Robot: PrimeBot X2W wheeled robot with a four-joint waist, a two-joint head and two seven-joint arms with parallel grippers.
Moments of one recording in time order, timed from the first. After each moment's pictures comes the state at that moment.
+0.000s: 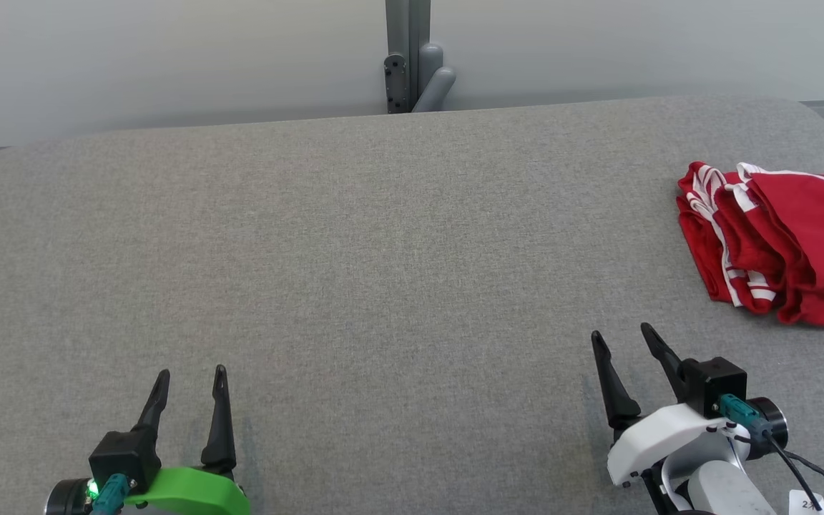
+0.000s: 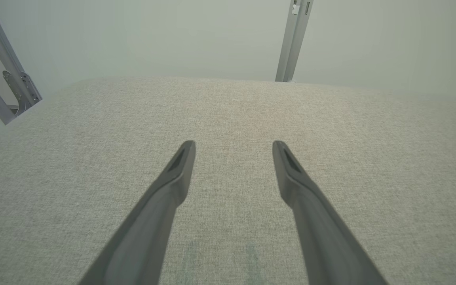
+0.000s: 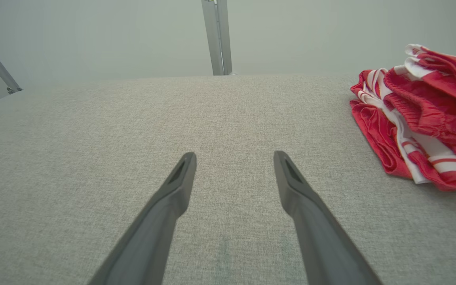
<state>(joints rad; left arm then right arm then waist) -0.02 0.05 0.00 0.31 -0.16 -0.08 -0.26 -0.16 -0.05 0.08 0.44 0.12 0.13 -0.26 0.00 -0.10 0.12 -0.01</state>
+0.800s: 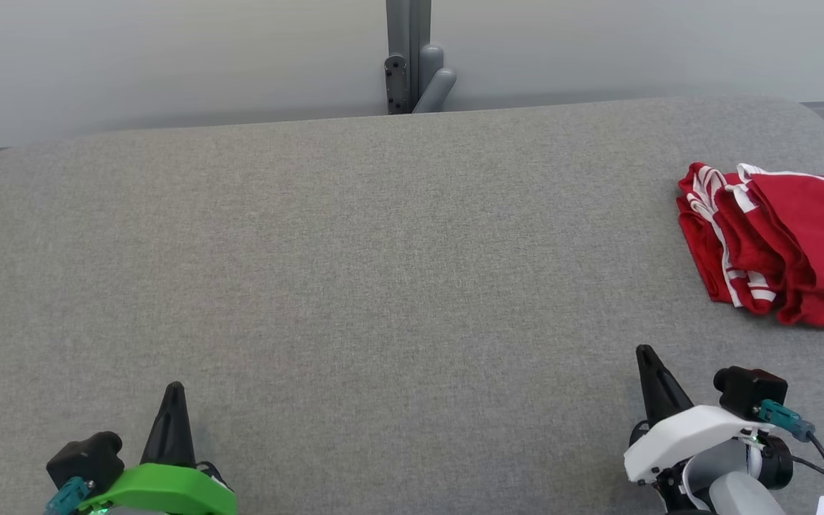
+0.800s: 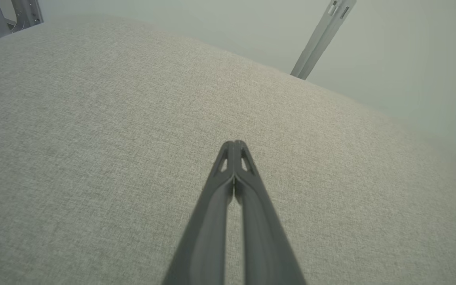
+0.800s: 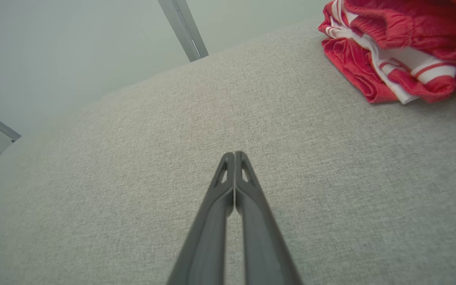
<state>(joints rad) -0.02 0.04 0.02 0.35 -0.41 -0.08 -0.19 -0.14 -0.04 0.04 0.46 0.38 0.13 -0.19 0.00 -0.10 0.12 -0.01</state>
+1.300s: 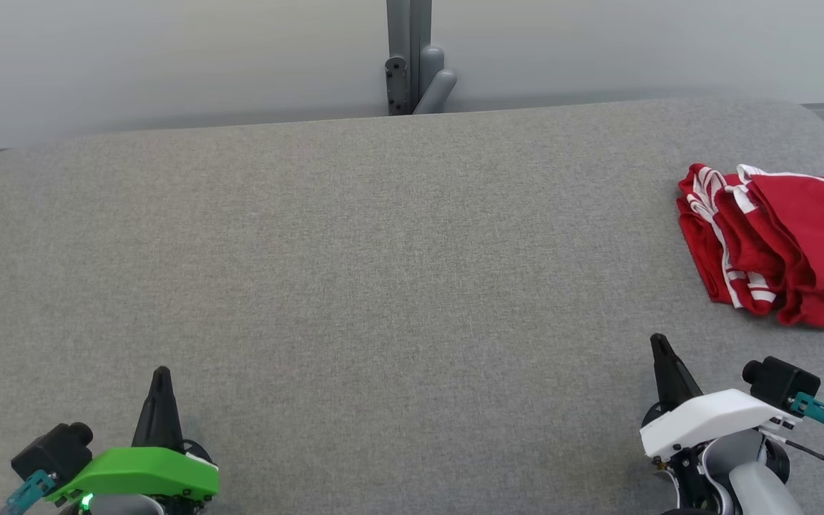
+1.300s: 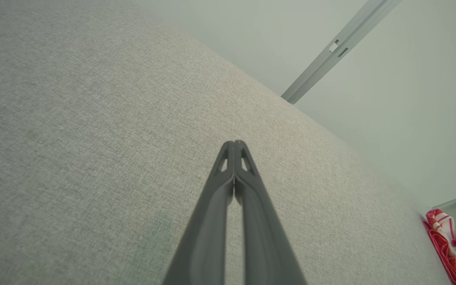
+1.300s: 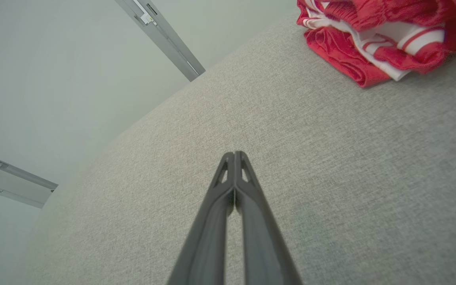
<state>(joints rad) -0.05 0.04 0.04 0.31 -0.65 -0.07 -0.13 -0.15 -0.04 0.01 0.43 0.63 0.13 -0.13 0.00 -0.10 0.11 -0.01</state>
